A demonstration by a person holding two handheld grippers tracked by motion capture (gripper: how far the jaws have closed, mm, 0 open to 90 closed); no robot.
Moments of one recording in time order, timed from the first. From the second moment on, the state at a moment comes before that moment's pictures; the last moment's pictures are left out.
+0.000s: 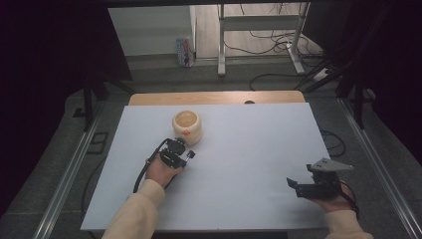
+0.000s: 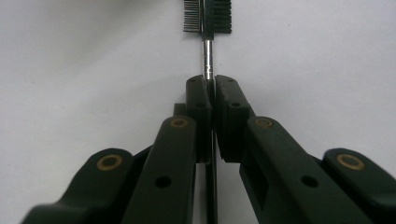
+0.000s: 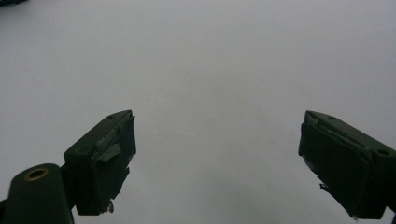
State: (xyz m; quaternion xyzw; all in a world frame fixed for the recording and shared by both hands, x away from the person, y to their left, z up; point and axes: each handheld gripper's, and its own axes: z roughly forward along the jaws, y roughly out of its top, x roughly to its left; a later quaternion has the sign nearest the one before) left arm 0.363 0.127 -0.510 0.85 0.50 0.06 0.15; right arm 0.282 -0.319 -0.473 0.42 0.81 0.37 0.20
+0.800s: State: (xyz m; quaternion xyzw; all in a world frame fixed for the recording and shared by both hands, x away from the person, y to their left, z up) left arm 0.357 0.141 -0.484 0.85 0.49 0.07 0.19; right arm 0.282 -0.320 -0.473 0.42 0.81 0.37 0.20
